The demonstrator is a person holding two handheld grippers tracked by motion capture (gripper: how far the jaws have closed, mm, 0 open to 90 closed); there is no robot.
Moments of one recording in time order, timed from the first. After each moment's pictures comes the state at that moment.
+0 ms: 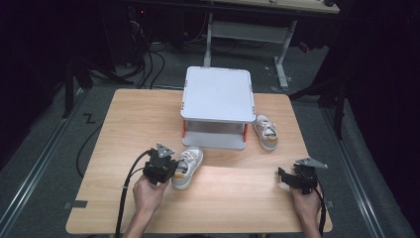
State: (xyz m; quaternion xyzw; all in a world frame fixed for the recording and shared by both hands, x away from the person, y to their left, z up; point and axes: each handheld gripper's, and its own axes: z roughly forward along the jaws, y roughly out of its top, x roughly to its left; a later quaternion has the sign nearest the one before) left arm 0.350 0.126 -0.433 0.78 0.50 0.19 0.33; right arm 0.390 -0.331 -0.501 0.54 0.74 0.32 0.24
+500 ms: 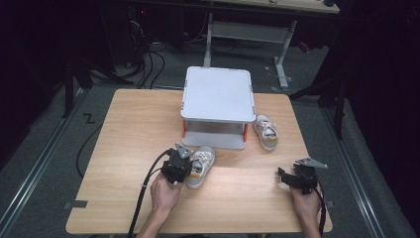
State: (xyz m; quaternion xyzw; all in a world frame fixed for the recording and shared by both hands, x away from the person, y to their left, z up) left arm 0.360 0.080 -0.440 0.79 0.49 0.21 0.31; right arm 0.390 -0.331 -0.501 0.54 0.74 0.32 0.24
